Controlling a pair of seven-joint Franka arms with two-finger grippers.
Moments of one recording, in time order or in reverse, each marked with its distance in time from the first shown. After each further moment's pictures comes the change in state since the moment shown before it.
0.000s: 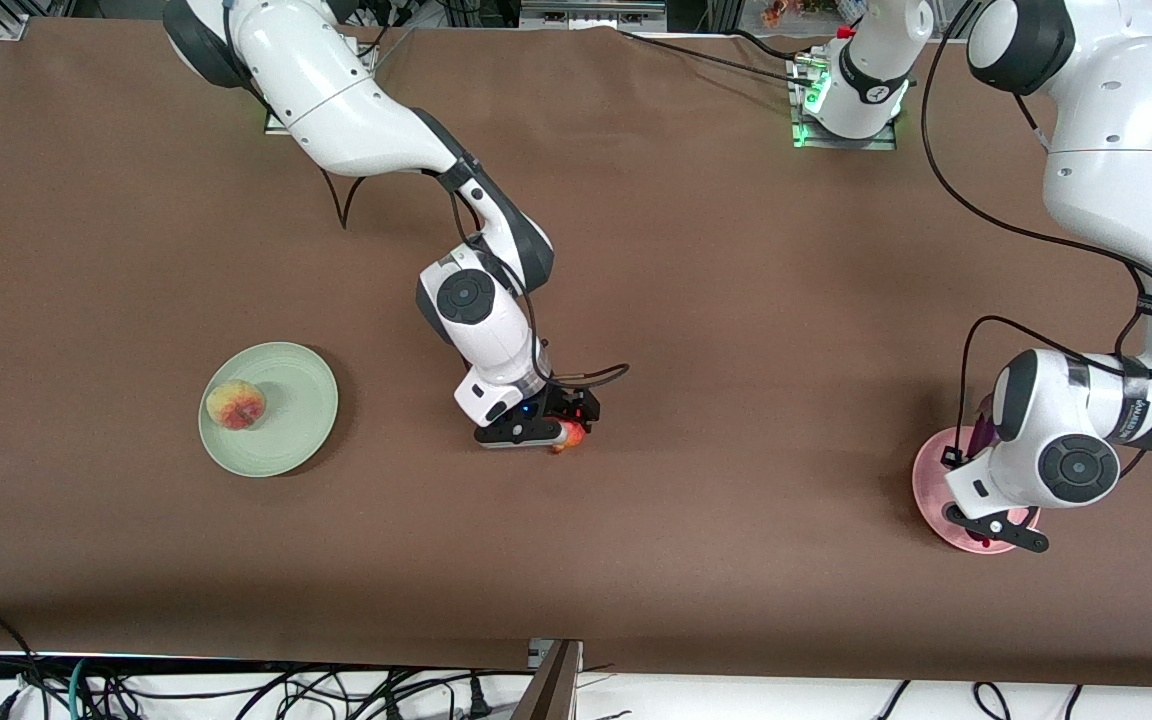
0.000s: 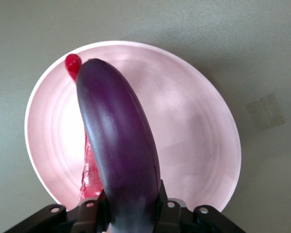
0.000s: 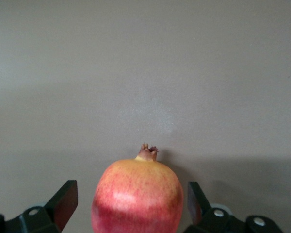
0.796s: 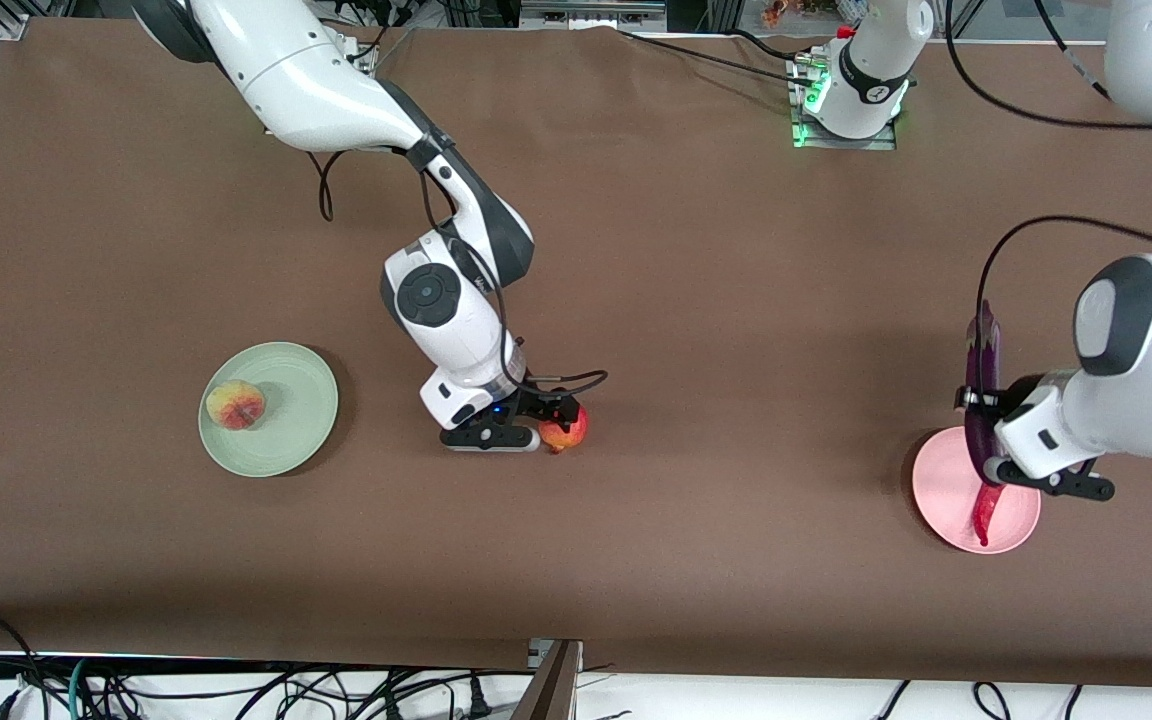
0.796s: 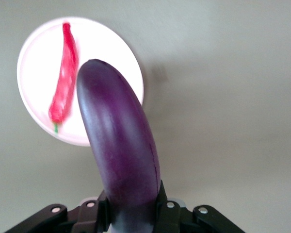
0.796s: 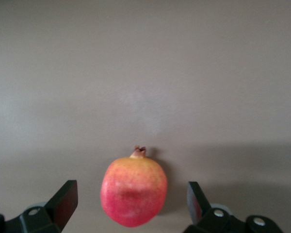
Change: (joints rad) left arm 0.037 -0.233 -0.094 -0.041 -0.223 -0.247 -0.080; right arm -0.039 -0.093 0.010 0.000 0.045 -0.135 0.000
